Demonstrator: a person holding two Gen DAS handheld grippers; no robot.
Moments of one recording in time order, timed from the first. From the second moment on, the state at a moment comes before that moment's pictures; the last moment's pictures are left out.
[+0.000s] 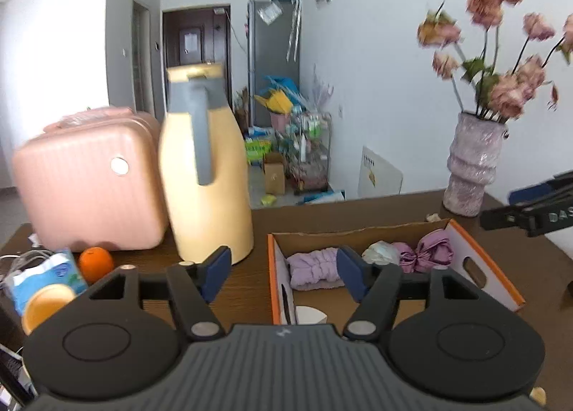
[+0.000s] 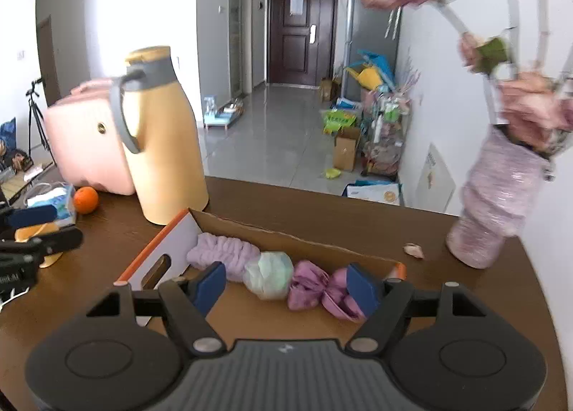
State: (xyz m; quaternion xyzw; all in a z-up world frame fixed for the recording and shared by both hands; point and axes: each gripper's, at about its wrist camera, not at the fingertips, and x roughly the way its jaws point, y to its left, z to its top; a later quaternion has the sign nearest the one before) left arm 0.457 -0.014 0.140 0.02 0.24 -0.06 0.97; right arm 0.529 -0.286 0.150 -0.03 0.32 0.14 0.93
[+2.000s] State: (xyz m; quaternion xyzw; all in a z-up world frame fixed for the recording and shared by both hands) left arm 0.163 -0.024 0.021 0.00 0.17 -0.05 0.98; right arm 0.163 -0.307 0.002 0.08 0.20 0.07 0.97
